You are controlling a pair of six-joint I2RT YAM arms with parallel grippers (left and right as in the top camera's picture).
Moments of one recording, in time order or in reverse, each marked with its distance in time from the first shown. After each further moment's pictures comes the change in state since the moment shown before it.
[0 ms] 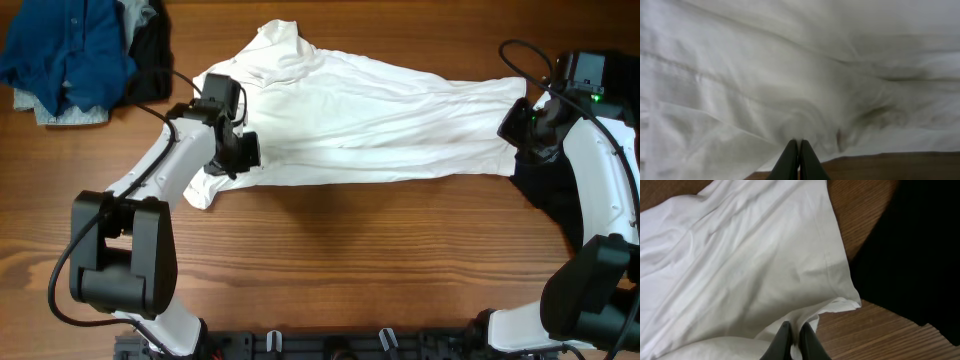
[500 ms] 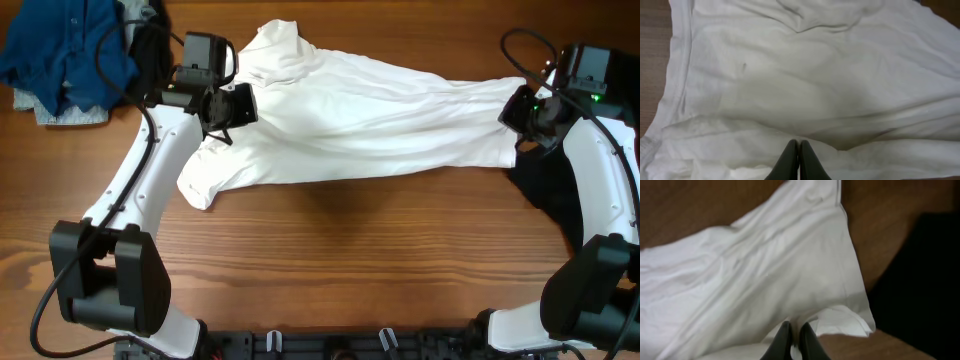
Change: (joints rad) left arm 0.006 -0.080 0.167 0.084 -0.006 -0.035; right arm 0.000 0.000 0.000 0.139 -0.038 0.000
